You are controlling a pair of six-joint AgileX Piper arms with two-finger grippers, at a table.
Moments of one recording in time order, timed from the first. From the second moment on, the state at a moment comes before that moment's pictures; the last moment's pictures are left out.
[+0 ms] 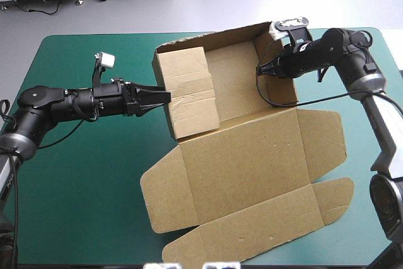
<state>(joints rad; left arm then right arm) 0.01 1.41 -1.12 -1.41 1.19 1.03 0.19 1.72 -1.72 0.36 0.97 -0.27</state>
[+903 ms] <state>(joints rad) -0.38 1.43 -1.23 -0.17 0.58 -0.06 0.40 1.73 -1.71 0.04 0.89 0.08</state>
